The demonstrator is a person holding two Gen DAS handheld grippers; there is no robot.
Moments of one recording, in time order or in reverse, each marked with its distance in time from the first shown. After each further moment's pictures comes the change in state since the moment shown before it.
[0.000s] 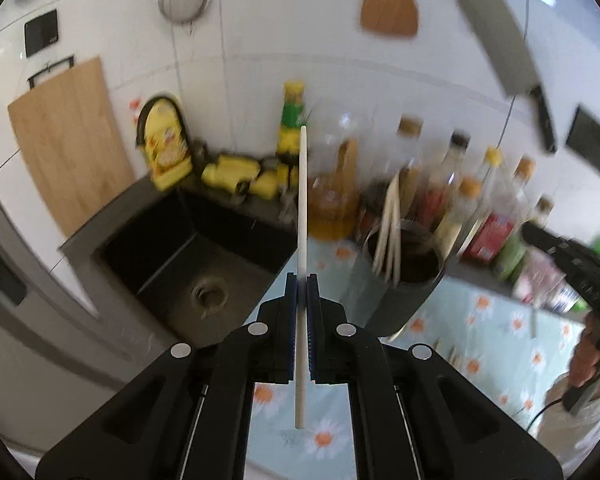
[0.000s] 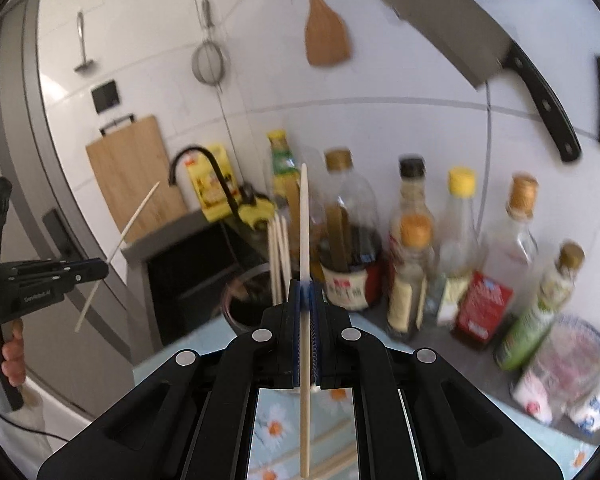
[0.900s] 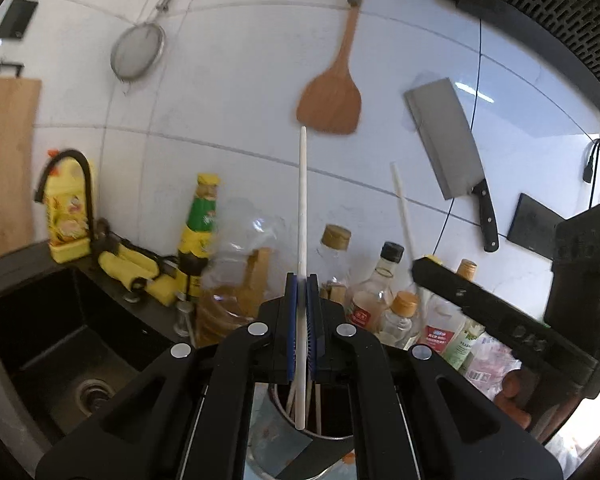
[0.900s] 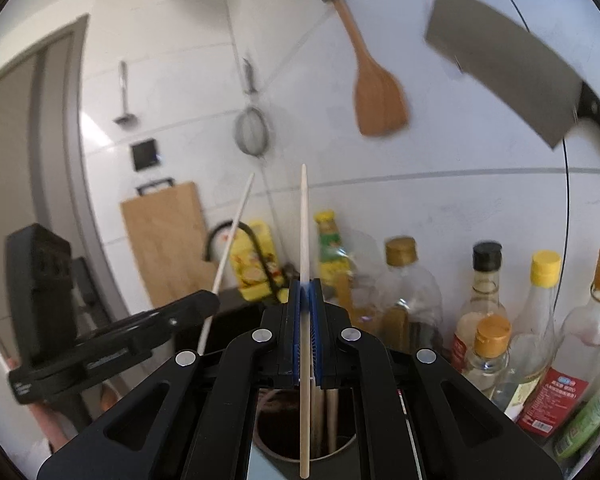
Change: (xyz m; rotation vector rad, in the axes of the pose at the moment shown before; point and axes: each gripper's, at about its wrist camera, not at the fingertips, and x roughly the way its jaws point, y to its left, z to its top) left arm 0.081 -0.018 0.010 -0.090 -0.404 -0.368; right arm 0.059 0.014 0.025 -0.021 -0.282 0.143
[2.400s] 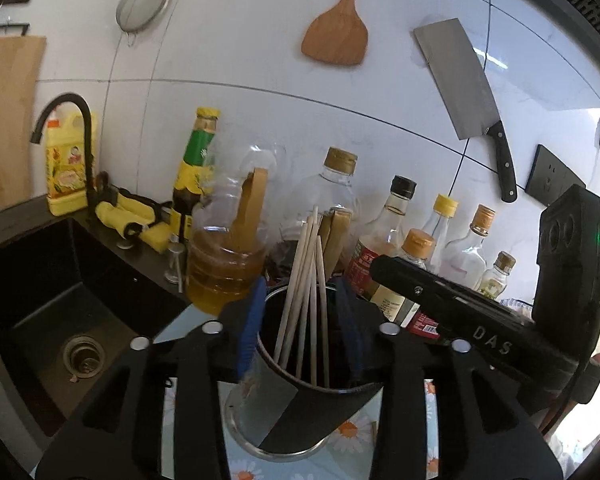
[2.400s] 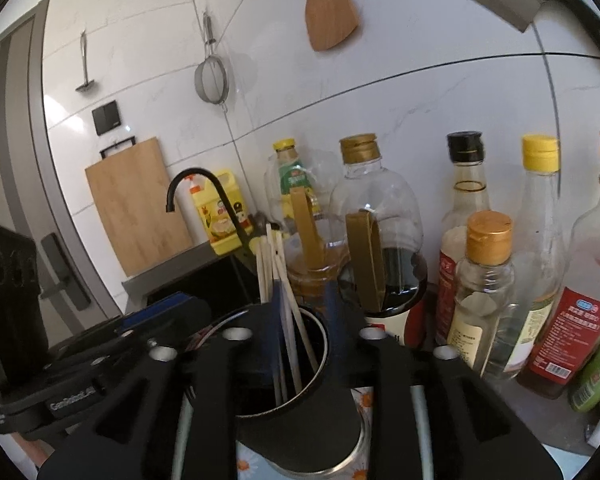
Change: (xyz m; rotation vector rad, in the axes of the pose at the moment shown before) left arm 0.014 -0.017 -0.054 -0.002 0.090 0.085; right arm 0.025 -0.033 -0.058 0.073 0.131 -0.071
